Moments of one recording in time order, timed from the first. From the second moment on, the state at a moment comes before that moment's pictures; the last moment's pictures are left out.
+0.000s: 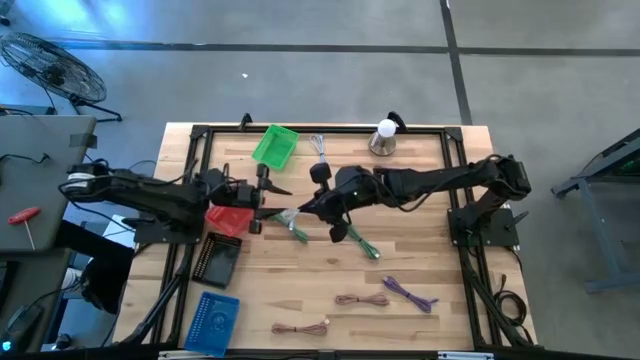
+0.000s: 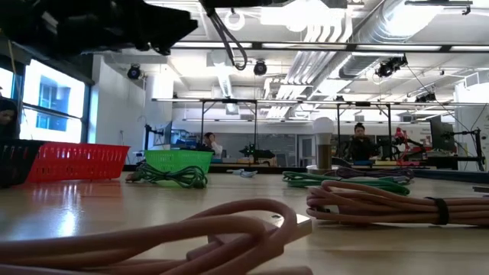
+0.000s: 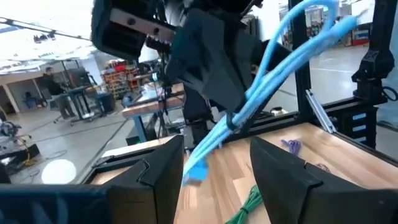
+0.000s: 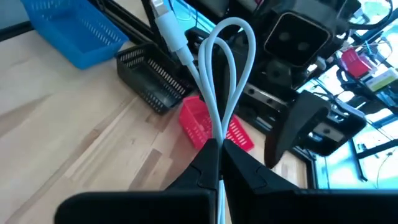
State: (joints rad) left arm 0.09 1.11 0.35 0.93 0.20 0.20; right arm 0.05 1.67 1.40 -0.14 -0.02 -0.58
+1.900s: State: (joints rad) left arm 0.09 1.23 0.49 0.89 0.38 0.26; right arm 0.06 1.67 1.40 -0.23 0.14 -0.56
